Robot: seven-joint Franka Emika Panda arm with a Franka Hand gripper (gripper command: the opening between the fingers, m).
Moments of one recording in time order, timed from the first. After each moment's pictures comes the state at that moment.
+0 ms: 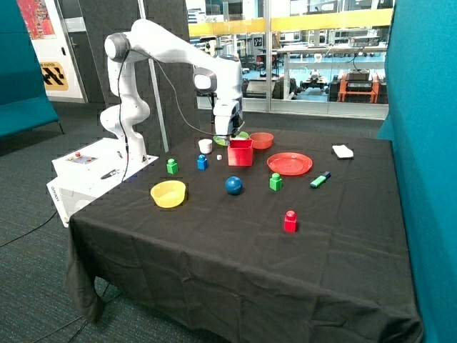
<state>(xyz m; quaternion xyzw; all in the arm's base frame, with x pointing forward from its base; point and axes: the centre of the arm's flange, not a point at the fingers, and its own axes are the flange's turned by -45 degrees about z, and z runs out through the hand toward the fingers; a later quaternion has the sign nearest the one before) 0.596 -0.078 0.420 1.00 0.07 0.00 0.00</state>
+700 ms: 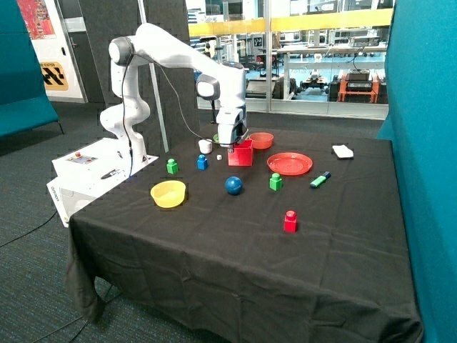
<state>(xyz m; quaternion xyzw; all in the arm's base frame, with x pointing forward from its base) 0.620 -0.101 0.401 1.00 0.06 0.00 0.00</state>
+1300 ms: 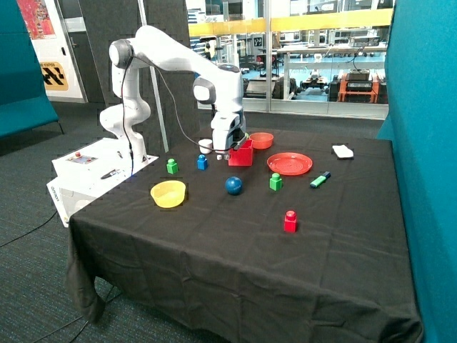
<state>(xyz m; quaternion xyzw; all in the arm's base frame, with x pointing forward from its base) 0.625 -0.143 0.398 1.00 0.03 0.00 0.00</state>
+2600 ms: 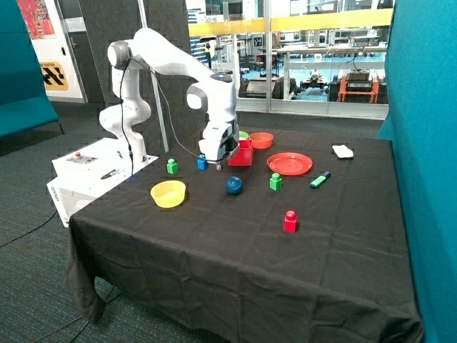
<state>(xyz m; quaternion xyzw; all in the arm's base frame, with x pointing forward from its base) 0.615 -0.174 0.376 1.00 0.03 -0.01 0.00</state>
